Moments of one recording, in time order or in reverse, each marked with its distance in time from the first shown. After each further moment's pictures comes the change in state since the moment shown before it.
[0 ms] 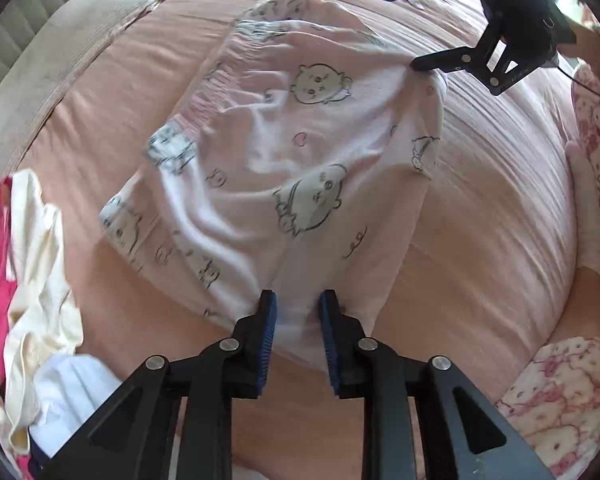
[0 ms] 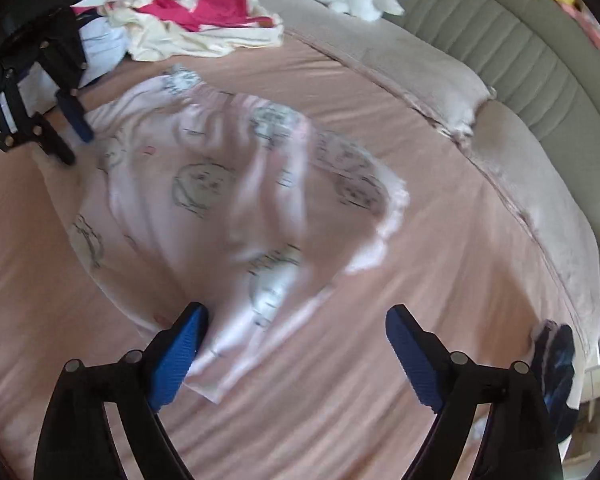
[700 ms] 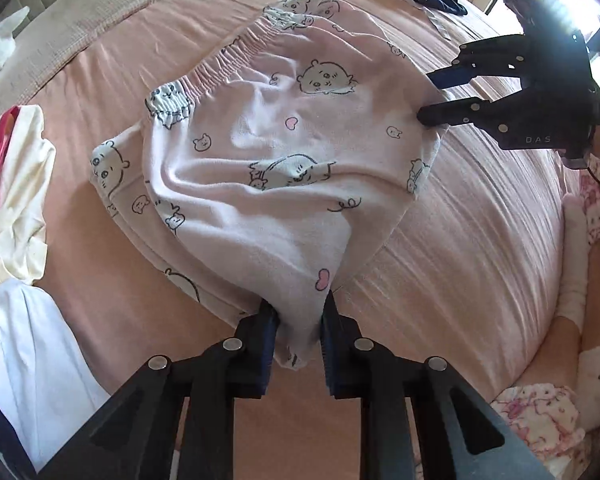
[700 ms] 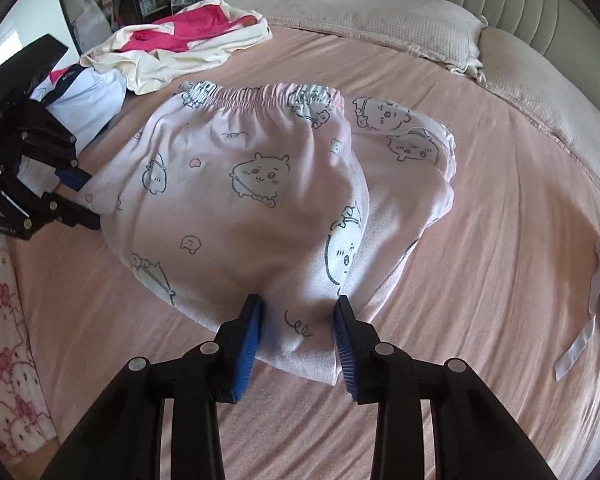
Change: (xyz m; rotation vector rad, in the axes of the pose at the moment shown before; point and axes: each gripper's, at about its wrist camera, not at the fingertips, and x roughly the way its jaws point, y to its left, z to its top) left arm 0.017 0.015 -0.017 -0.136 0.051 0.017; right arm 0.001 0.034 0.014 0.244 0.048 0.224
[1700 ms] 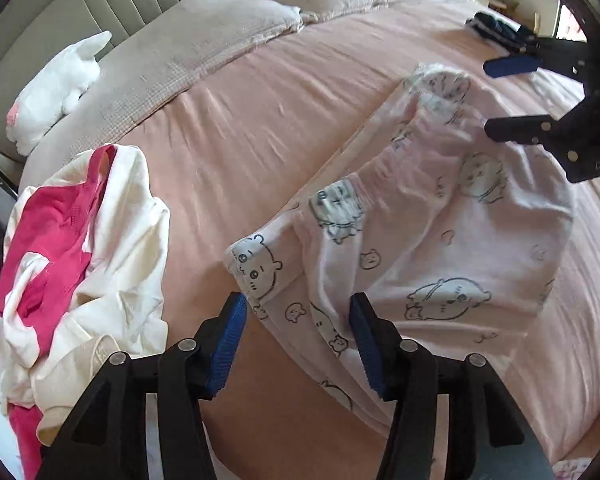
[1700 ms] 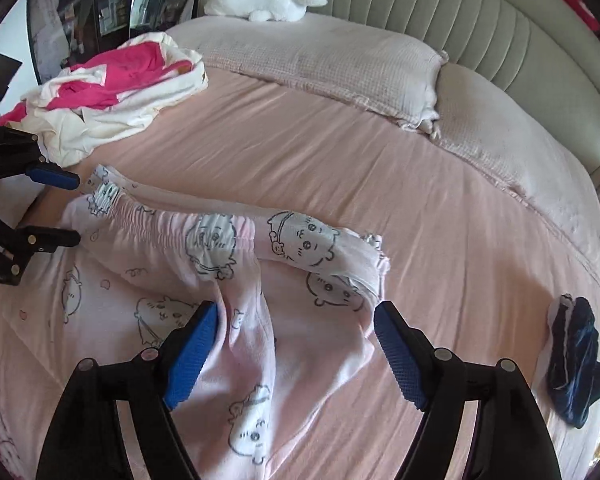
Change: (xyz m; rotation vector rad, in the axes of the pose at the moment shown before) left arm -0.013 0.096 0.077 -0.148 -0.272 0.207; right arm 0.003 -0.020 0.077 0.039 -0.125 -0.178
